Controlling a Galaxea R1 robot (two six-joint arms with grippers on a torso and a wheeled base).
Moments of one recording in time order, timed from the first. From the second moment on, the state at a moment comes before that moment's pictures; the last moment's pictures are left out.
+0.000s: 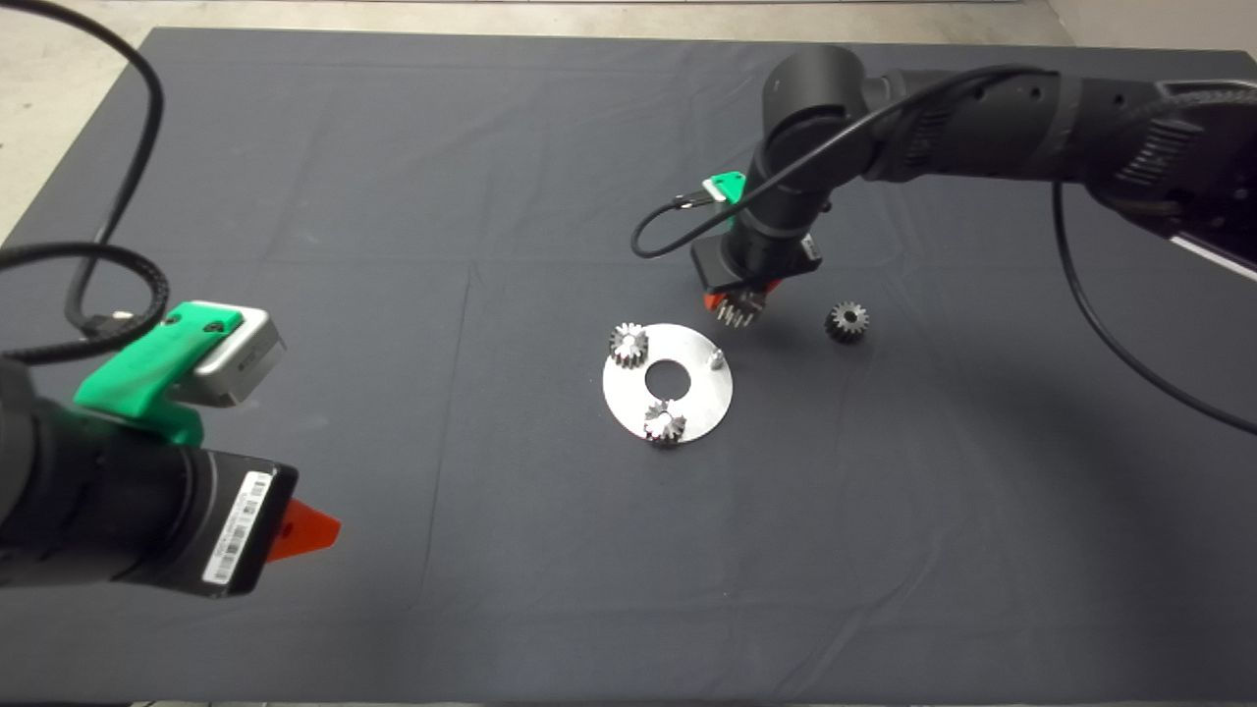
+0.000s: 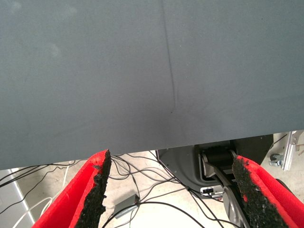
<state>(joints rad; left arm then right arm) -0.87 2.15 -0.29 0.00 1.52 -1.70 0.43 2.72 -1.42 -0.33 -1.52 1.18</state>
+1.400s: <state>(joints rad) -0.87 2.16 -0.29 0.02 1.52 -1.71 0.39 2.62 -1.22 -0.33 -1.53 1.24</state>
